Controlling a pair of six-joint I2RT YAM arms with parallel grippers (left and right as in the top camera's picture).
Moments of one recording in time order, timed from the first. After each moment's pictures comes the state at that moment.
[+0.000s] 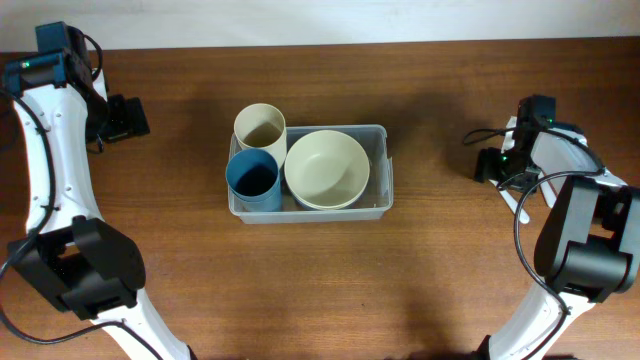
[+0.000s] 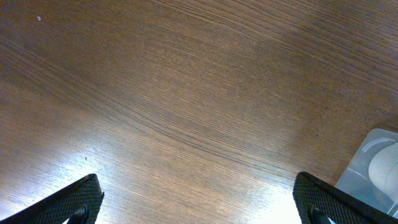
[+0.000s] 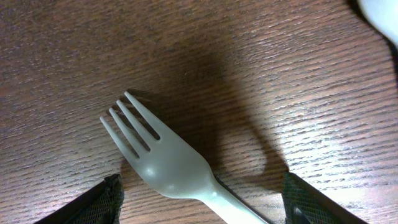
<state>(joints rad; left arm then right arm) 0.26 2.05 2.10 -1.38 -0.10 -0.07 -0.27 2.05 1.38 -0.76 -0.01 0.04</state>
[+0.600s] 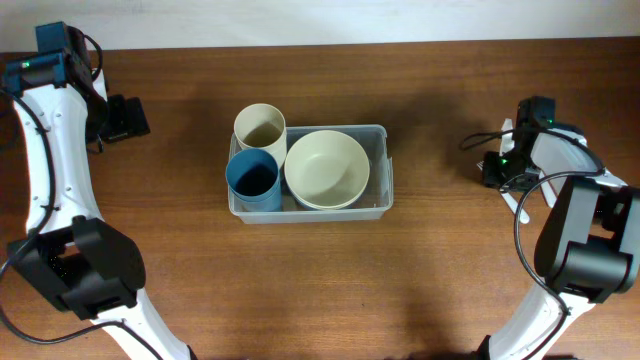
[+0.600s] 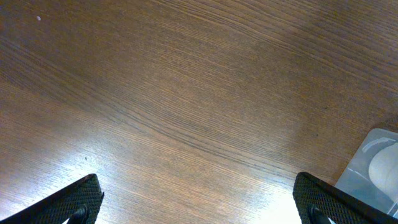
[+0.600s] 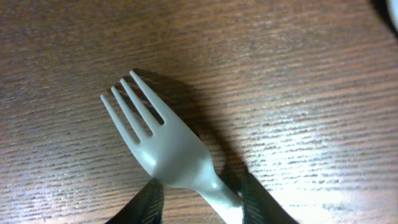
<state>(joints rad) 0.26 2.05 2.10 -1.38 -0.10 -0.07 -0.27 2.05 1.37 -0.77 0.01 -0.07</state>
